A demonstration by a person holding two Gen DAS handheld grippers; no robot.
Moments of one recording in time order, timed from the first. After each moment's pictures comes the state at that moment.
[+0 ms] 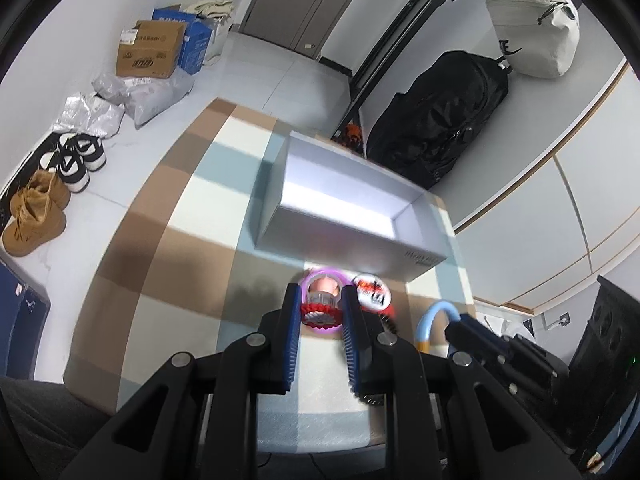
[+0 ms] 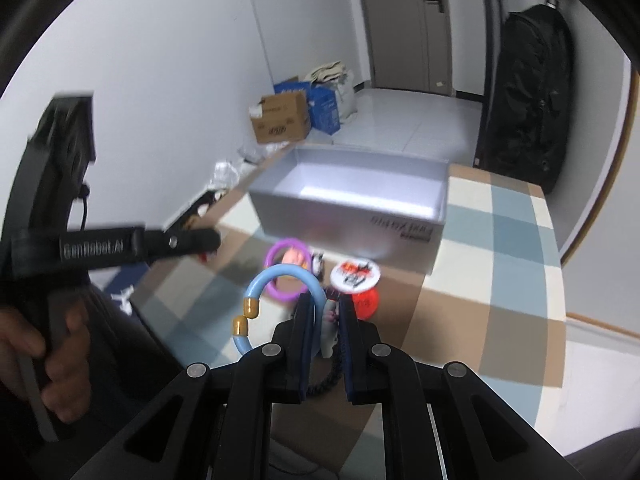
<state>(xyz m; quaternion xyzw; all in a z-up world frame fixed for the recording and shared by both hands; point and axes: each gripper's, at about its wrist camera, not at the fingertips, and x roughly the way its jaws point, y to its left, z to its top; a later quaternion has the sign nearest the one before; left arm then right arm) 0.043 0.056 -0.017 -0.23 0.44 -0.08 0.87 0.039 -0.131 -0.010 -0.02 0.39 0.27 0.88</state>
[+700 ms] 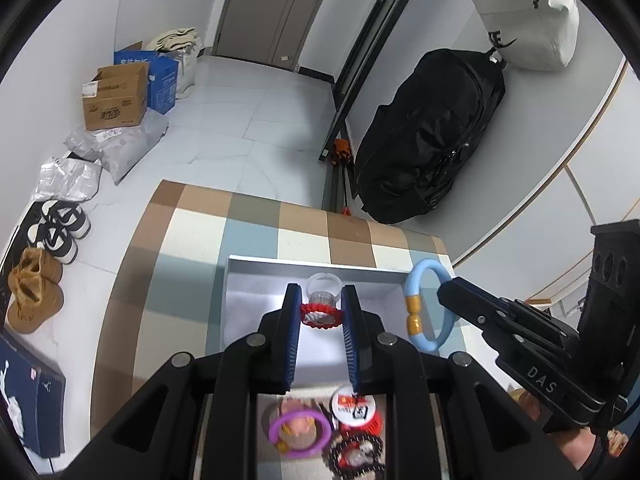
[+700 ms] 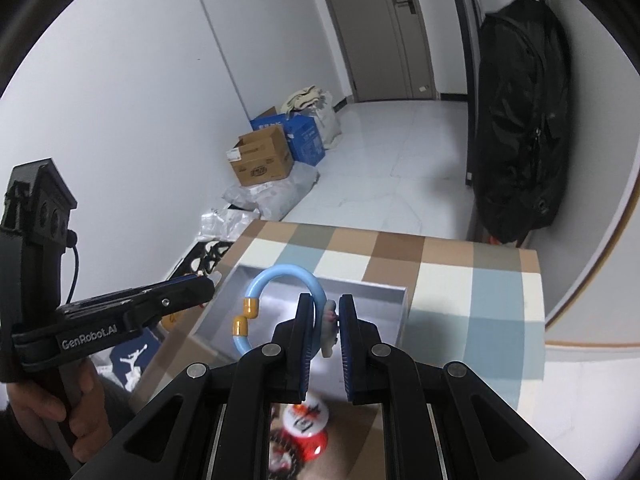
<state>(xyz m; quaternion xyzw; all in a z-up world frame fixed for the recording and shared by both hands) 0.138 0.035 0.003 -0.16 0.43 -0.10 0.88 0.157 -0.141 0.021 0.04 0.39 0.26 0.88</state>
